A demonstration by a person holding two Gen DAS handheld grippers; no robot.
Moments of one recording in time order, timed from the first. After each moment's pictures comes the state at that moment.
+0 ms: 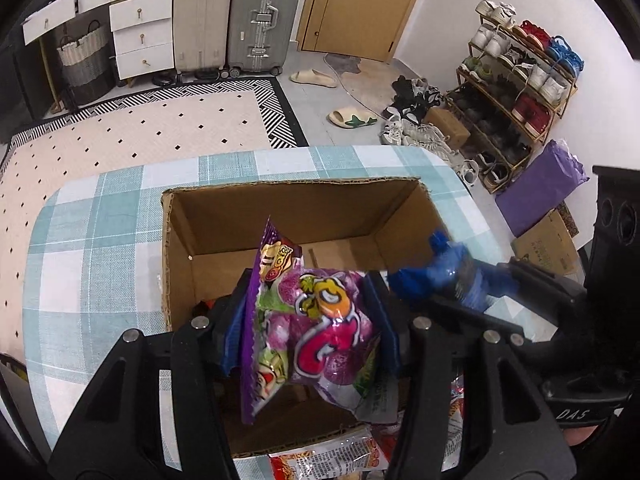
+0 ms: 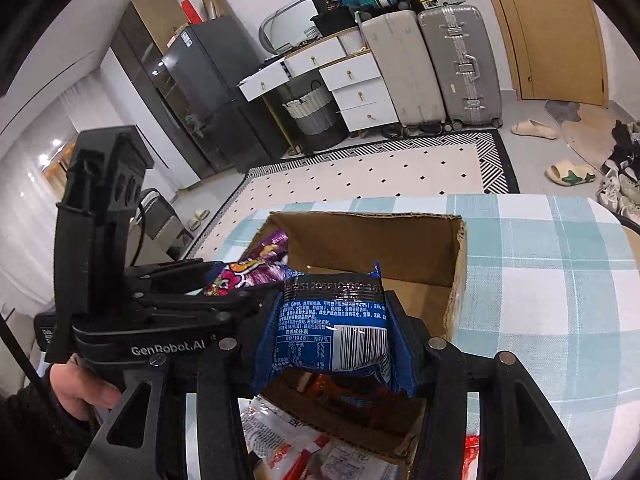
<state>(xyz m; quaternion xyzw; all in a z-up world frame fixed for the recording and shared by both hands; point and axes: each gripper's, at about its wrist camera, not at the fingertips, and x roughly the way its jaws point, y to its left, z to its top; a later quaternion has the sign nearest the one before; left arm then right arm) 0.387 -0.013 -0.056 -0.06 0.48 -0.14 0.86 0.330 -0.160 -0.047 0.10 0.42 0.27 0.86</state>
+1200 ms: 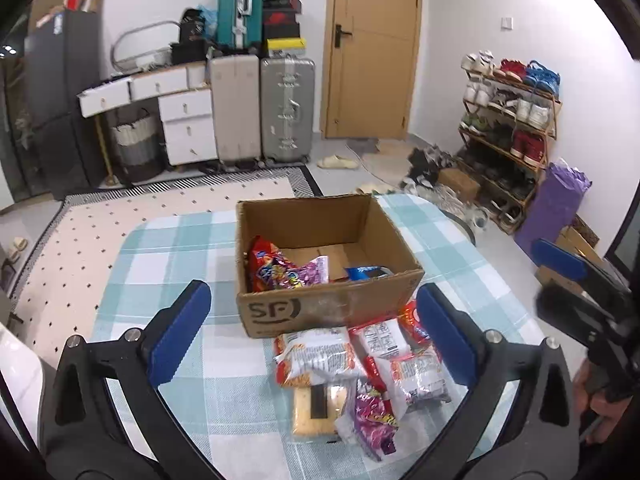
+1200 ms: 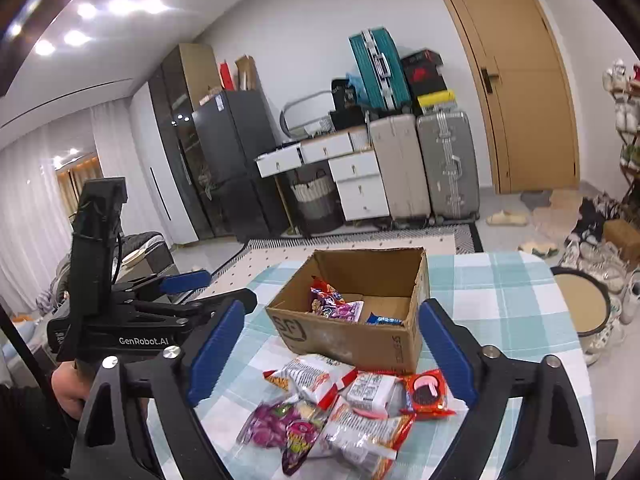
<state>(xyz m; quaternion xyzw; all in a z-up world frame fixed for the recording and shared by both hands) 0.139 -0.022 0.038 -0.01 0.31 -0.07 0.95 0.107 -0.207 0.025 0.07 0.23 0.25 0.94</state>
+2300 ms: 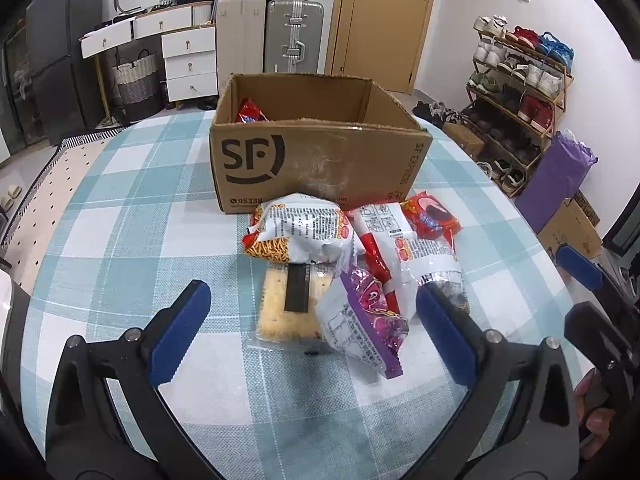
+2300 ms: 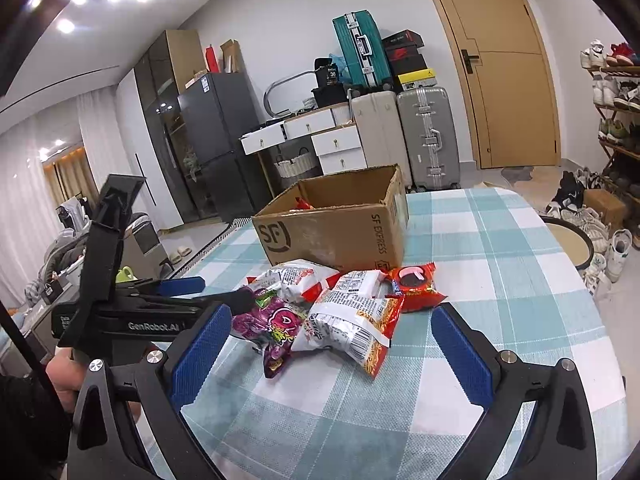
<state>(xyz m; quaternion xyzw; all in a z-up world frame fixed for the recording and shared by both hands) 0.107 -0.032 -0.084 -0.04 0.40 -0.07 0.91 0.046 -0.219 -0.063 0.07 0.28 0.22 0.93</state>
